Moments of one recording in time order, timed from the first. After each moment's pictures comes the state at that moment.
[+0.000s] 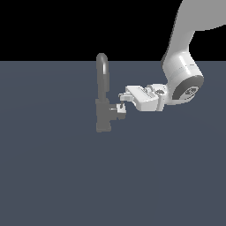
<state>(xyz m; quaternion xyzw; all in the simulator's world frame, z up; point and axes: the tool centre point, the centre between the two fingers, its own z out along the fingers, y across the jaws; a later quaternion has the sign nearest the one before) 0.029 -0.033 0.156 -0.54 0.46 0.52 0.47</state>
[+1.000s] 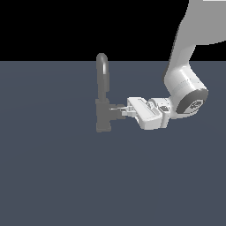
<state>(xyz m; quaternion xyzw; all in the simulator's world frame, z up) -0.011 -0.040 0.112 -0.55 0.45 0.52 0.47</state>
